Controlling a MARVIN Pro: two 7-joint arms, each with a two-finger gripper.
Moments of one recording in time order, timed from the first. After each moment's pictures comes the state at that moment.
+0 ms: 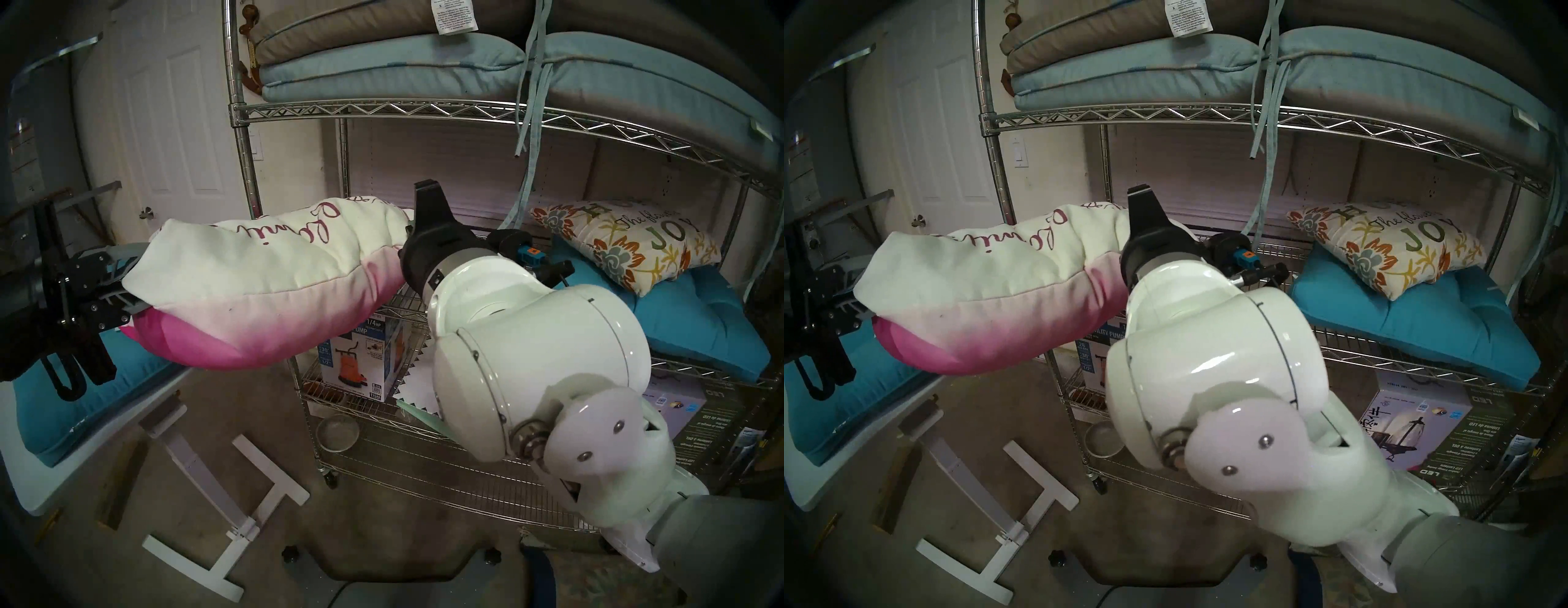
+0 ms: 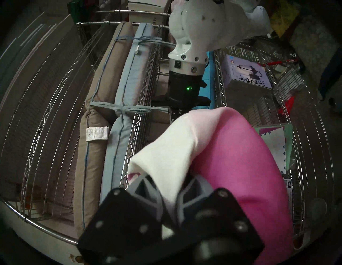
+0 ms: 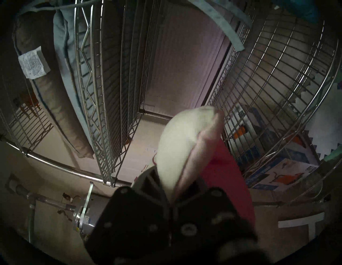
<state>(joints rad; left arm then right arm) 2.23 -0.80 -2.71 -2.44 -0.42 -0.54 -0.91 -0.97 -1.22 0.75 -2.42 1.32 -0.47 -1.36</state>
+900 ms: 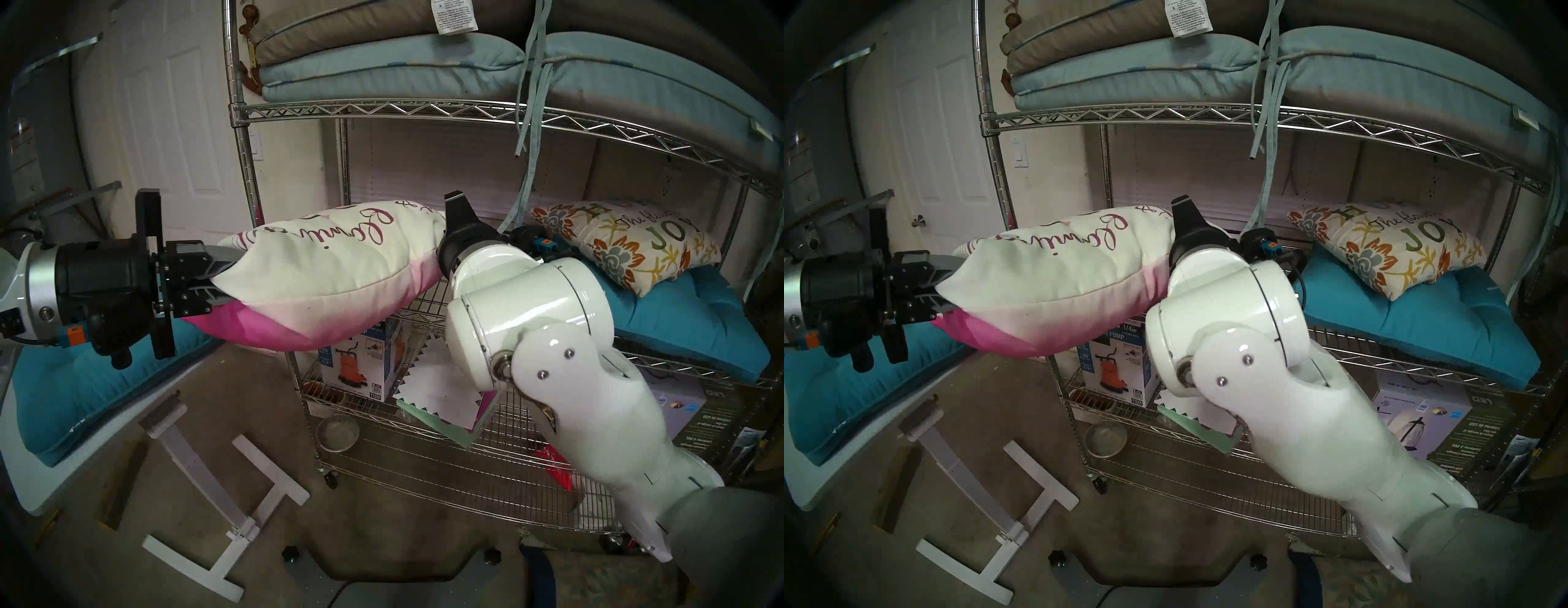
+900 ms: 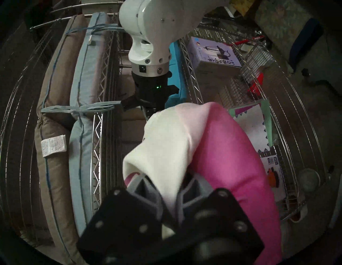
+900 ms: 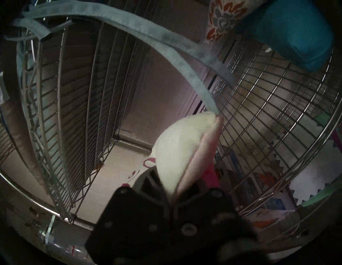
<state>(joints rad) 2.12 -0.53 -2.49 -2.44 -0.12 -0.37 -0.82 -0.93 -1.15 0.83 -2.24 1.32 -0.41 -1.37</state>
